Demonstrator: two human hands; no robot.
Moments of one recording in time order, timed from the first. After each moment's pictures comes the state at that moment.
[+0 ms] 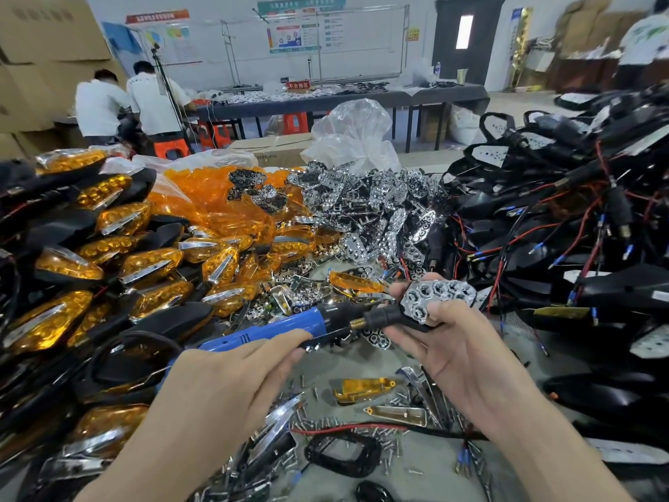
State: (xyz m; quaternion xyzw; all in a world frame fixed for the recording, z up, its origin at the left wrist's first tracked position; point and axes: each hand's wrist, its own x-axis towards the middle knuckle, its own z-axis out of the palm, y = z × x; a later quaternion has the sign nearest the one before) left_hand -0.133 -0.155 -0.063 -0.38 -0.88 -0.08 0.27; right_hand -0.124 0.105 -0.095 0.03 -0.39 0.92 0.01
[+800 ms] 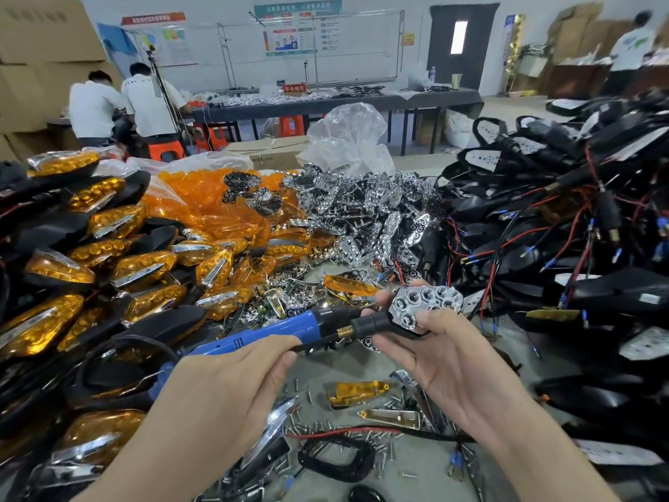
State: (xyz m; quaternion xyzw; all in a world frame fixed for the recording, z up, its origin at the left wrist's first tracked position) left_hand -0.131 -0.150 -0.065 -0.38 -0.88 -0.12 0.26; right_hand -0.117 0.104 -0.091 0.07 -0.37 0.92 -0.04
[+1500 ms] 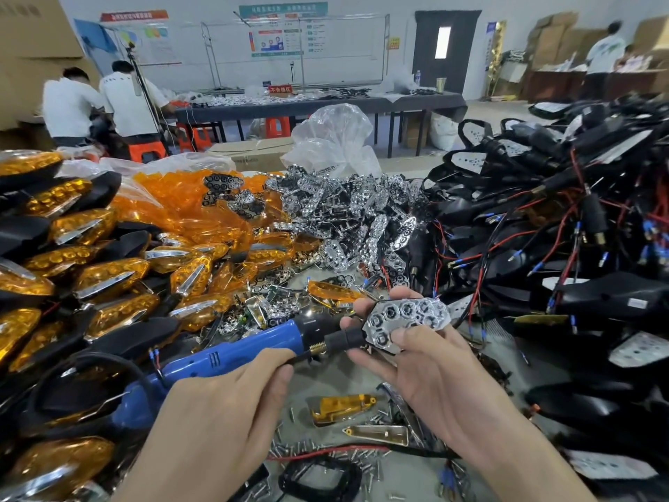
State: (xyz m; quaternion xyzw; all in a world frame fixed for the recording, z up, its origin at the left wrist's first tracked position) left_hand -0.138 -0.134 -0.086 -0.34 -0.89 -0.16 0.25; right_hand -0.117 0.101 -0.094 0.10 -0.39 0.92 -0.03
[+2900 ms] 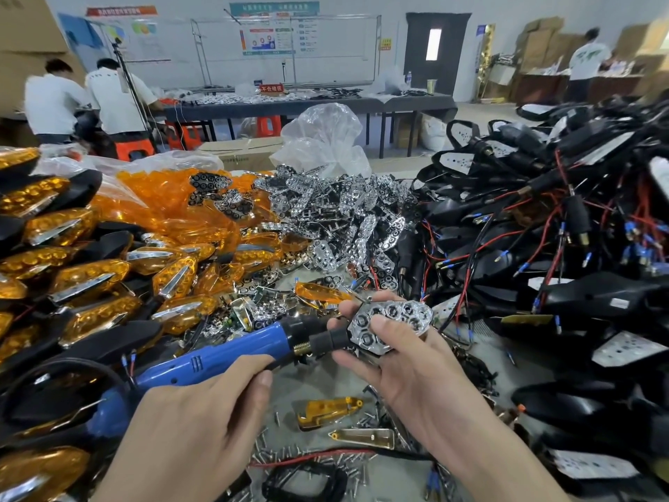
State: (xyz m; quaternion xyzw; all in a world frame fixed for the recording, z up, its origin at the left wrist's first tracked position) left_hand -0.135 -0.134 -0.081 -0.31 -0.91 -0.17 0.22; right_hand -0.118 0.093 -0.094 0.07 -0.38 0.92 -0.01
